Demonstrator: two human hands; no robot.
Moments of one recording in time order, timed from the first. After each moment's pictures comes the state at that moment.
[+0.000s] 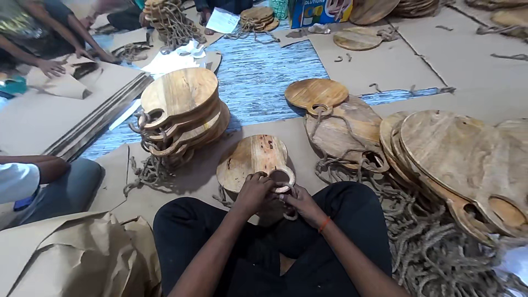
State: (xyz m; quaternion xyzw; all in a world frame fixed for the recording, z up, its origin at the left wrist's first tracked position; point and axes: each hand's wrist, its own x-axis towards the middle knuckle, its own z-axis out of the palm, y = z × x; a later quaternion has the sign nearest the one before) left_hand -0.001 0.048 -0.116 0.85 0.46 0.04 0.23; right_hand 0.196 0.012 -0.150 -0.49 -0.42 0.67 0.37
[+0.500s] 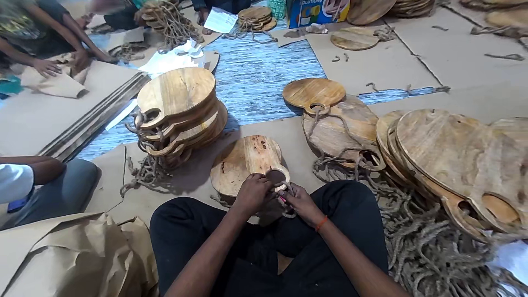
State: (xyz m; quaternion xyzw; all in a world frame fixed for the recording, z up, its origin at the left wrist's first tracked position) left_hand 0.003 0.046 -0.117 0.87 0.44 0.06 0.20; right_hand 0.197 0.012 -0.157 -0.51 -0.41 0.66 0.37
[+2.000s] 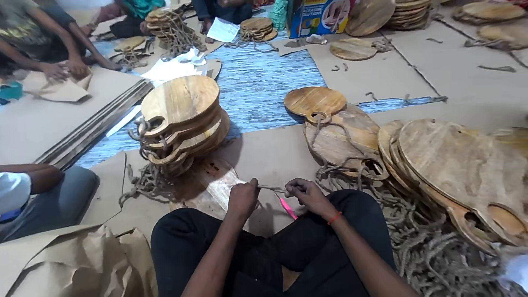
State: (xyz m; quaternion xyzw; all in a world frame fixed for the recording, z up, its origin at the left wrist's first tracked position) left_hand -0.010 0.058 -0.096 0.74 0.64 -0.06 0.23; right_hand 0.229 0.051 -0.140 -0.56 -0.56 0.53 0.29
